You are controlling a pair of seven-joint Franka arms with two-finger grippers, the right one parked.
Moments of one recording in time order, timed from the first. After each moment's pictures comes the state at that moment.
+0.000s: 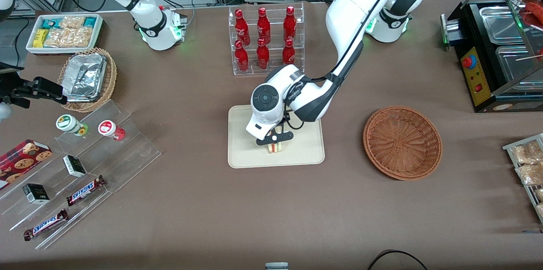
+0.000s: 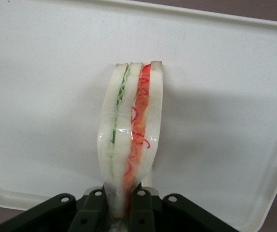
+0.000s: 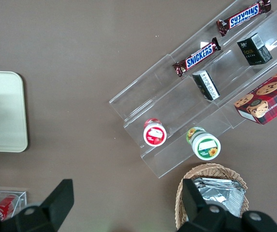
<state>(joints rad) -0.67 0.85 -0.18 -1.24 0.03 1.97 -1.00</state>
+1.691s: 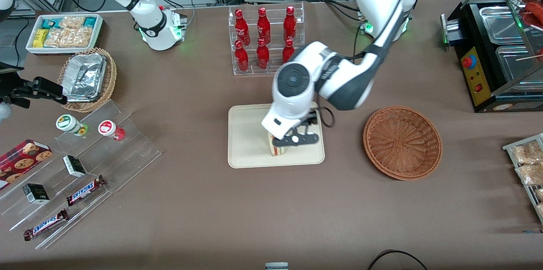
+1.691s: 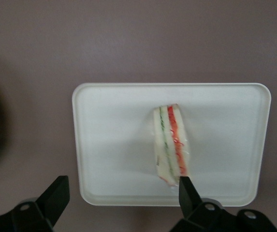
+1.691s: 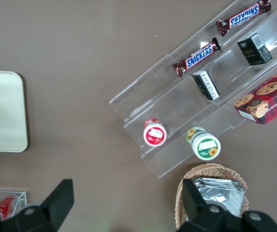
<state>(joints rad) -0.54 0.65 -0.16 -1.18 0.07 1.75 -0.68</state>
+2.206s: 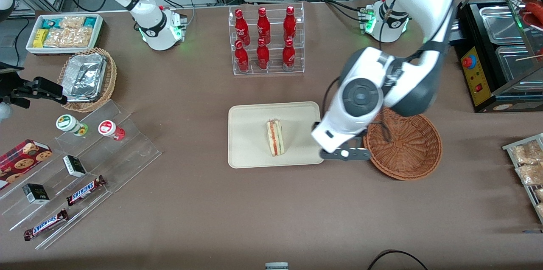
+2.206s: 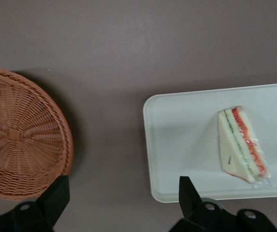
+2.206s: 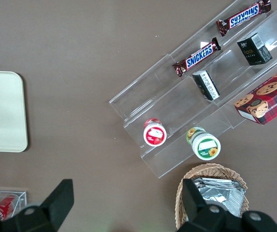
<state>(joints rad) -0.36 0.53 -0.16 -1.29 0.07 1.68 -0.45</state>
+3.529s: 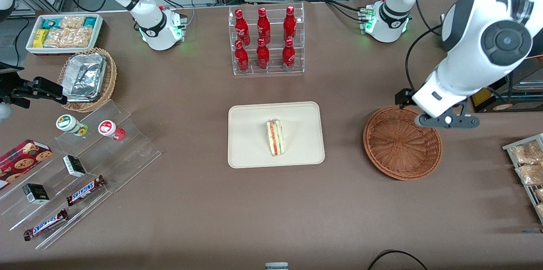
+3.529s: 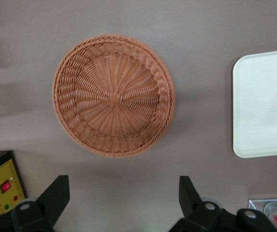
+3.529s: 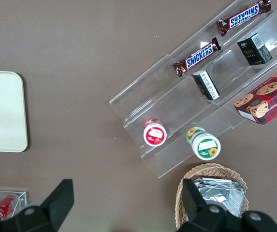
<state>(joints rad) -0.09 0.08 -0.16 -1.69 0.07 1.62 -0.15</state>
